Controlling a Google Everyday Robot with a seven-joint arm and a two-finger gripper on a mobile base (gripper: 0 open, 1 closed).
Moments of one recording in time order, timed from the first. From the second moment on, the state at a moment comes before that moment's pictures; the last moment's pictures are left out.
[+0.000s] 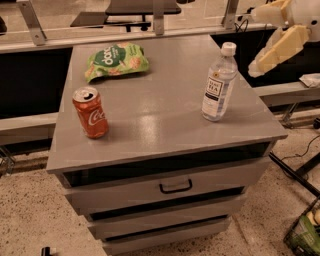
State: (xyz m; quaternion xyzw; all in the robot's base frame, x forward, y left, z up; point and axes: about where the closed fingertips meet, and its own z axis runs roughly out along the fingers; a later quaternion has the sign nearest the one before) arm 0.571 -0.193 1.033 -0.57 0.68 0.19 0.42
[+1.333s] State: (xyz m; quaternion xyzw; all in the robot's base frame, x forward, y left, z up) arm 0.584 -0.167 1.001 -0.49 0.69 0.31 0.43
